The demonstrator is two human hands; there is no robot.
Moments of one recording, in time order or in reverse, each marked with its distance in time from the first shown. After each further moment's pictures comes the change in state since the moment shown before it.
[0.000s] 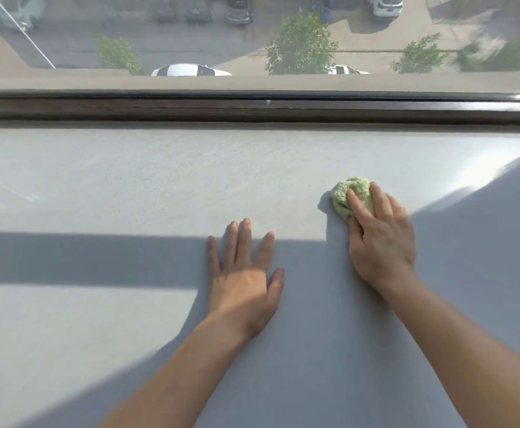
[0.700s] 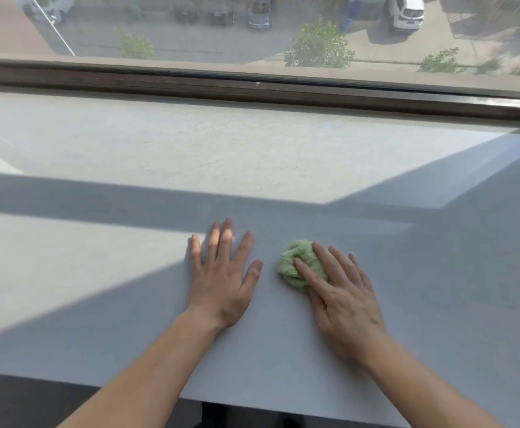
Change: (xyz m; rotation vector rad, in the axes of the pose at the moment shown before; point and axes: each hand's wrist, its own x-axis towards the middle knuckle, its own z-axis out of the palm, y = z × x) left_hand -0.041 0.013 0.013 -0.023 0.044 -0.076; right_hand -0.121 0.019 -0.007 0.009 -0.106 -0.411
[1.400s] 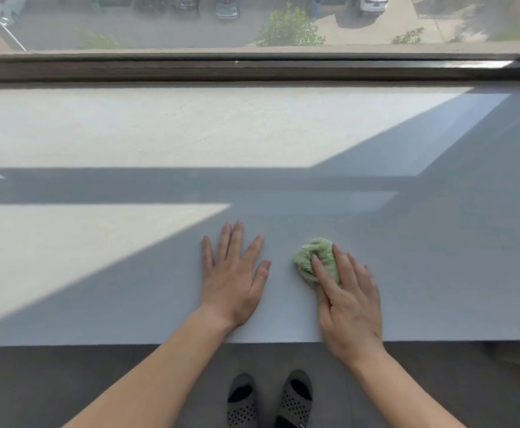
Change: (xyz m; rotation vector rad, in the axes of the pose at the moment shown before) left_hand -0.062 0.007 0.010 -0.055 -0.098 0.103; right_hand -0.089 -0.050 0.016 0.053 0.130 0.316
